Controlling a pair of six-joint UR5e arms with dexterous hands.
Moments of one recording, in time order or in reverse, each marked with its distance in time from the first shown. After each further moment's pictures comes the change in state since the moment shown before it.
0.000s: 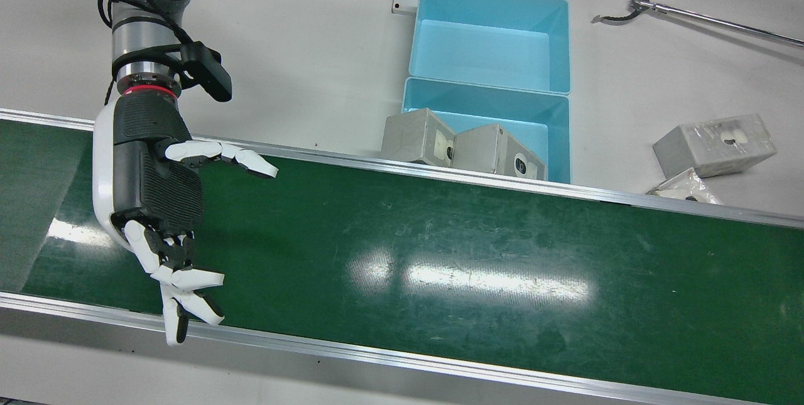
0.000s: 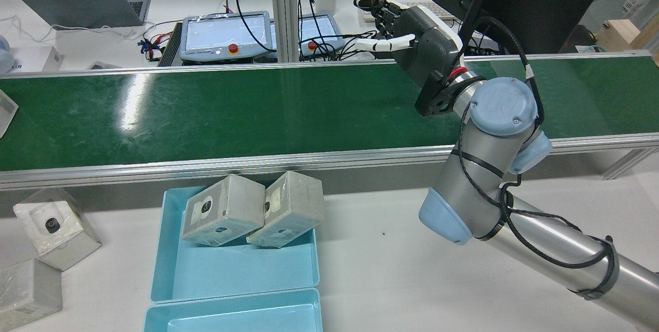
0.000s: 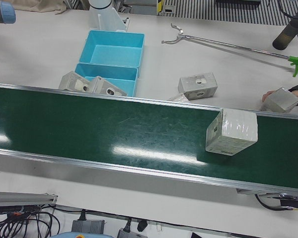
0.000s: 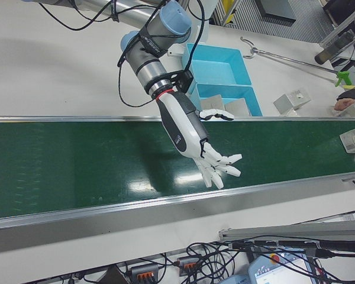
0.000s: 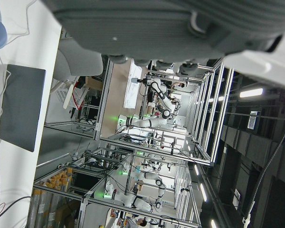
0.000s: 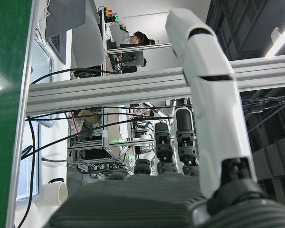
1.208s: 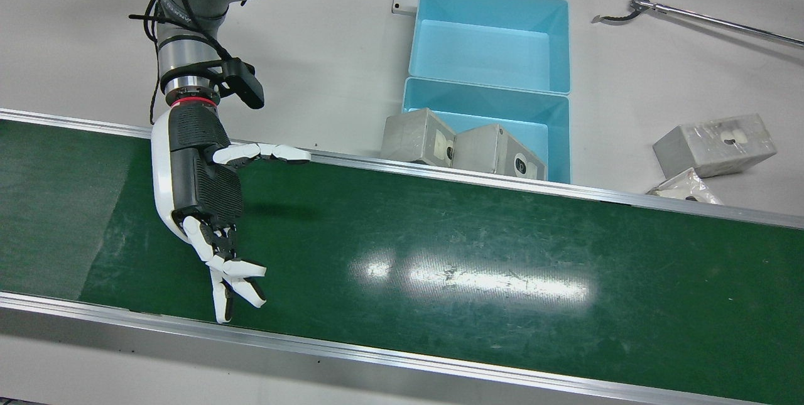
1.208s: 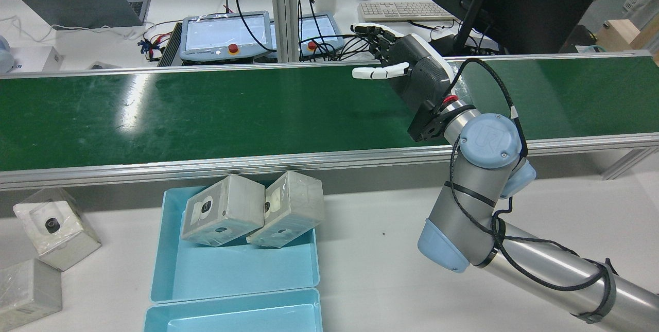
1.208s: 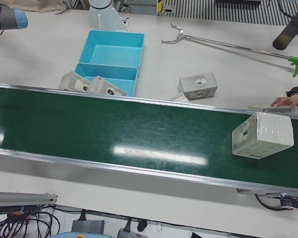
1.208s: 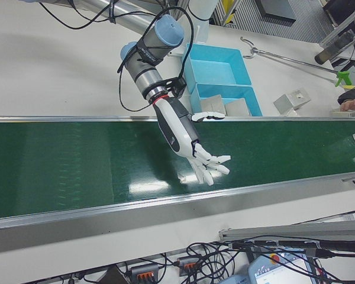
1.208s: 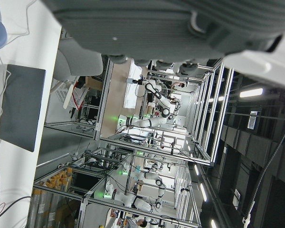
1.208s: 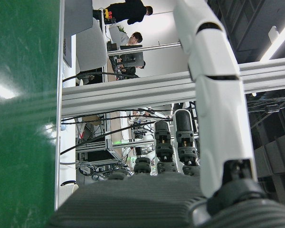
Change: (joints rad) left arm 0.000 0.000 0.000 0.000 0.000 0.000; right arm -0.075 -0.052 -0.028 0.099 0.077 -0.006
